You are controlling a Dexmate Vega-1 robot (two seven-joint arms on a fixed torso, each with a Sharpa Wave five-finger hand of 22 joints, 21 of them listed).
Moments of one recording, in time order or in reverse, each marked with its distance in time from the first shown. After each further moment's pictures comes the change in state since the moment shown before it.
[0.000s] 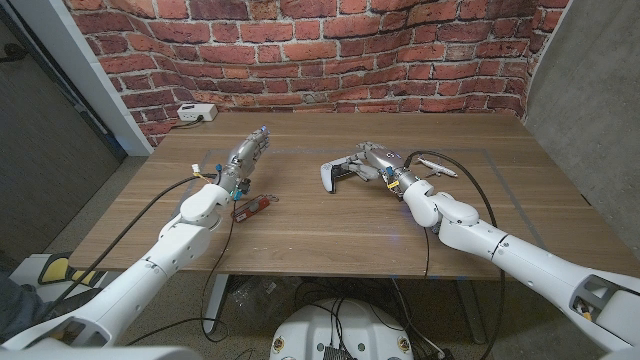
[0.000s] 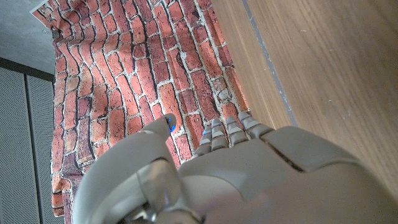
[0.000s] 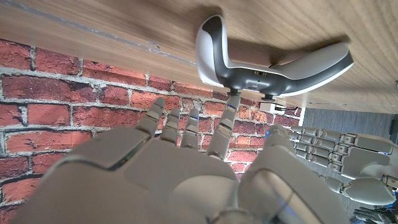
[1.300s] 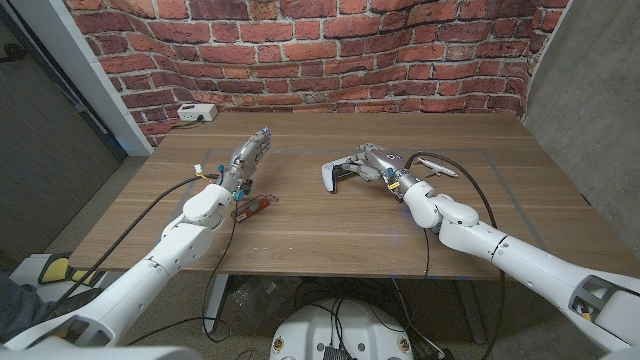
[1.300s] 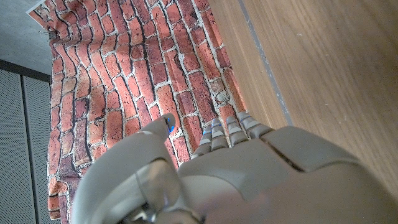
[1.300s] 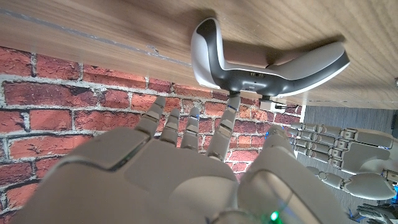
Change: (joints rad) left arm -0.005 -0.006 0.007 0.007 0.007 0.005 0.005; left_hand -0.015 -0.004 0.011 -0.006 0.000 0.000 0.000 0.000 0.000 0.000 0.000 0.000 0.000 0.000 0.000 0.000 0.000 0.000 0.000 0.000 0.000; right arm -0.003 -0.003 0.001 0.005 0.018 0.004 -0.014; right_hand 0.000 0.000 0.000 0.000 0.000 0.010 0.012 -0.014 0.003 0.030 -0.005 0.008 0.000 0.011 0.000 0.000 0.000 0.027 0.009 0.006 0.000
